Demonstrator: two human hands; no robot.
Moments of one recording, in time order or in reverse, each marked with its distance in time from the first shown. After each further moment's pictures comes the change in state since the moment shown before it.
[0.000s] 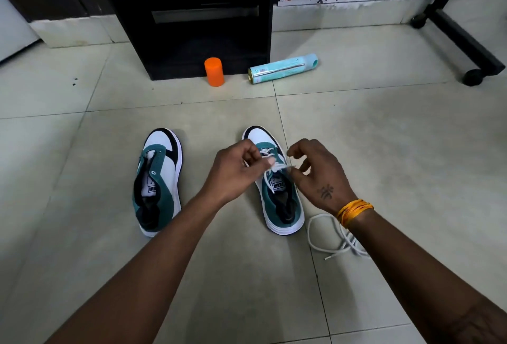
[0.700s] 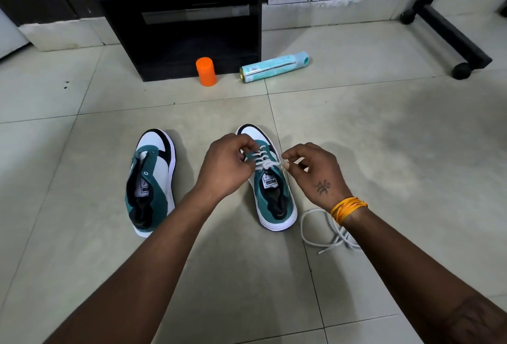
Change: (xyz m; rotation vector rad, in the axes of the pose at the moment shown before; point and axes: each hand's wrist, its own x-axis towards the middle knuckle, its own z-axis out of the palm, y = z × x) left_hand 0.000 0.020 -0.003 0.237 0.058 0.106; right_hand -0.006 0.008 0.003 0.158 0.075 0.105
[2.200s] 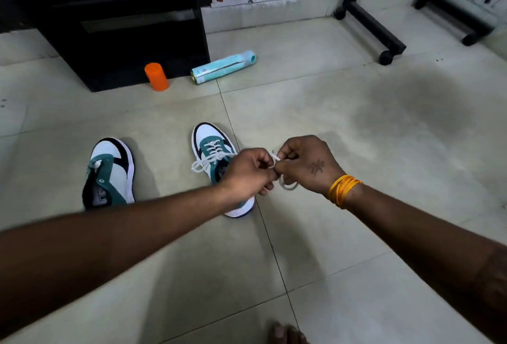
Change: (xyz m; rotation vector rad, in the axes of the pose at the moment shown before) left_hand -0.034 0.094 0.072 -0.440 -0.446 -0.226; right_hand -0.047 -0.036 -0.099 0.091 -0.081 0.385
